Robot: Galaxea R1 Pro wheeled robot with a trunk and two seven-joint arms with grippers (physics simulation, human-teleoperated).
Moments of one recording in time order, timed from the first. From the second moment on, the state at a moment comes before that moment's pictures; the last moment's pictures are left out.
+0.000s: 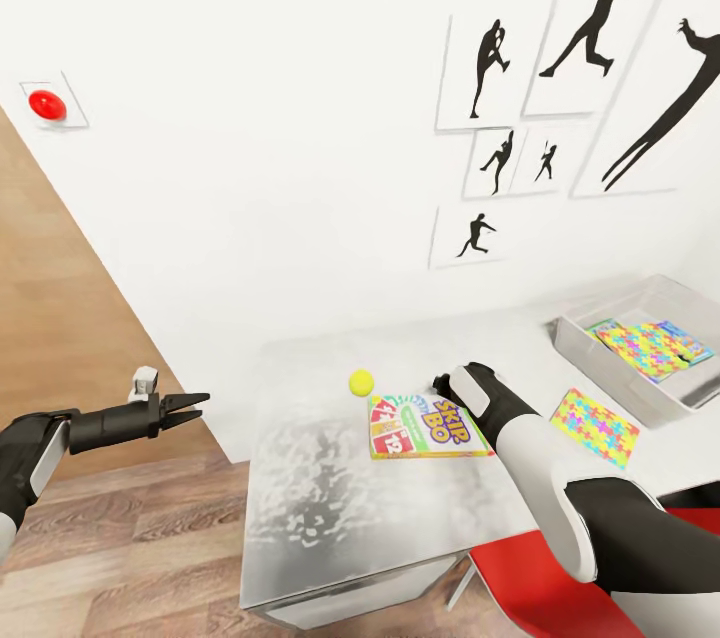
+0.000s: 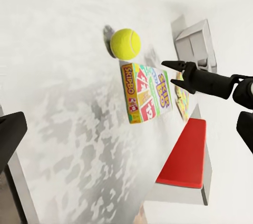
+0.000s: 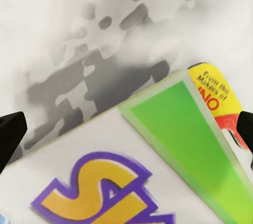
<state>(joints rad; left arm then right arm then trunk) -0.73 0.44 0.18 -0.71 0.20 0.87 -1.32 -1.06 0.07 0.07 -0.32 -0.58 0.41 -0.50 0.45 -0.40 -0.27</state>
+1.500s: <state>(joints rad) -0.73 0.44 0.18 -0.71 0.20 0.87 -1.32 -1.06 0.07 0.08 -0.32 -0.55 0.40 -0.51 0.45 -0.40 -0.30</state>
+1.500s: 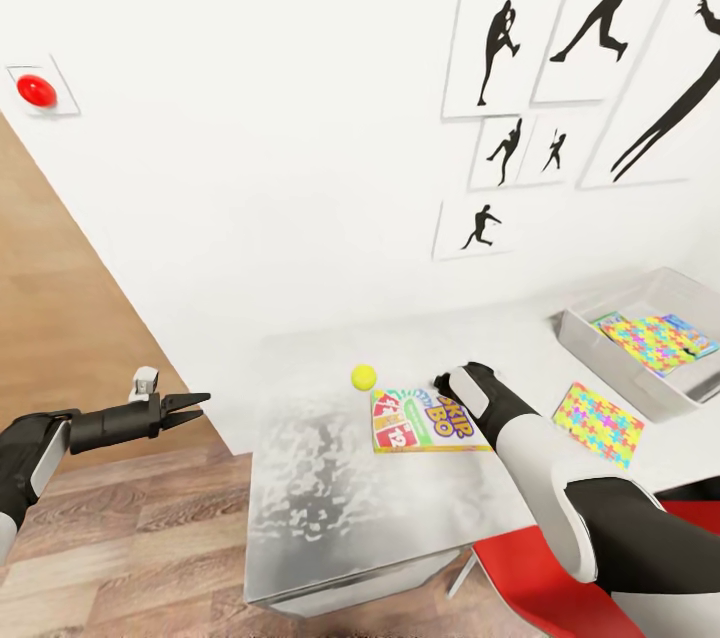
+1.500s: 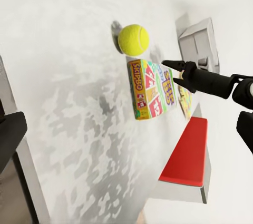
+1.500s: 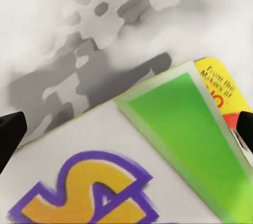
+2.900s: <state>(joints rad) -0.73 0.44 0.18 -0.71 0.20 0.87 -1.32 -1.06 0.07 0.08 -0.35 -0.56 0.40 -0.50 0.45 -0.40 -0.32</state>
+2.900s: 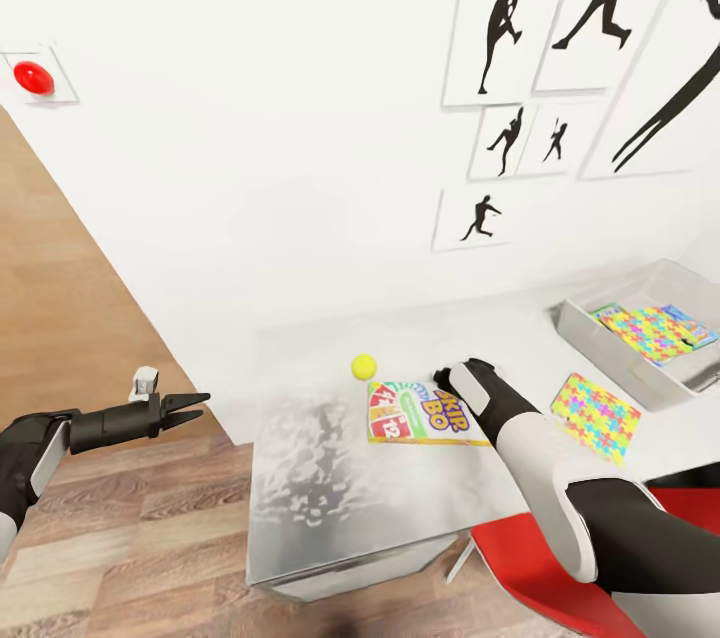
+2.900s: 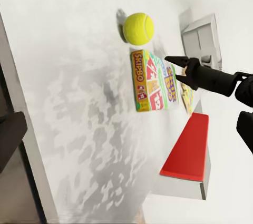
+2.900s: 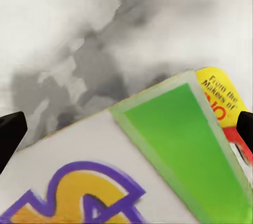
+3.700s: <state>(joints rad) -0.73 0.44 0.18 -0.71 0.20 0.87 -1.32 -1.06 0.07 0.08 -0.32 -0.57 0.40 -0.50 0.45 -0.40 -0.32</state>
